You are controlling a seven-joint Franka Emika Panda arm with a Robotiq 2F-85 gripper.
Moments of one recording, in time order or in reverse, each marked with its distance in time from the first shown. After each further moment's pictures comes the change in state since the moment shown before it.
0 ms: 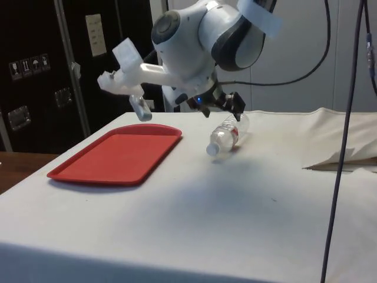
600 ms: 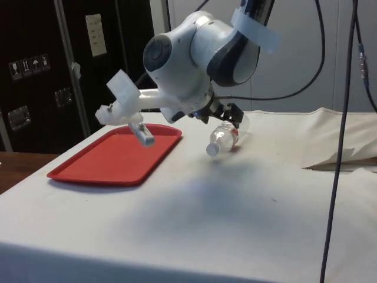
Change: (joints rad) arm 0.009 0.079 0.066 0.050 -0.044 -0.101 0.111
